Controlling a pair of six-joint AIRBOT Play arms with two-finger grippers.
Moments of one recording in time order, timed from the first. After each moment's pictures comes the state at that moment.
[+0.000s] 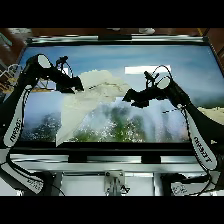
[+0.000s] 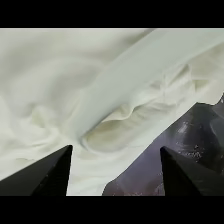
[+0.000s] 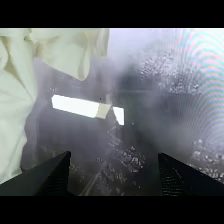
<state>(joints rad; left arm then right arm) -0.14 -1.80 1.78 1.19 -1.34 -1.61 0.20 -1.59 1.27 -0.85 1.01 1.55</state>
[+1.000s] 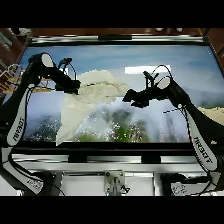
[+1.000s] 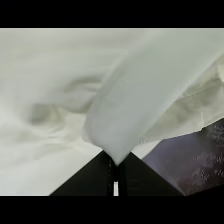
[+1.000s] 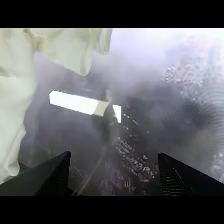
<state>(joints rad) -0.17 -1.81 1.85 1.27 -1.46 -1.52 0.20 -1.58 1.27 -0.85 1.02 1.51</state>
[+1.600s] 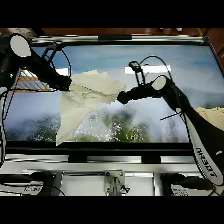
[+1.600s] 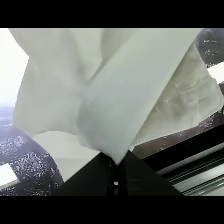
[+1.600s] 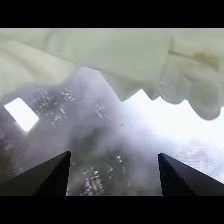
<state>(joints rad) -0.26 -1.53 1.85 1.37 -1.63 -1.44 0.35 -1.49 1.27 -0.93 0.85 0.93</state>
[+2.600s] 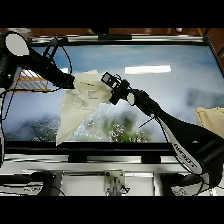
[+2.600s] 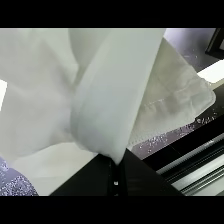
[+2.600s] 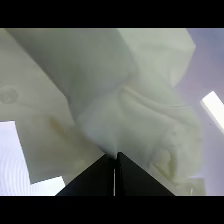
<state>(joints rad) -0.27 -1.52 1.85 1.26 -1.59 -1.40 0.53 -1.66 1.27 -1.23 0.27 0.72</state>
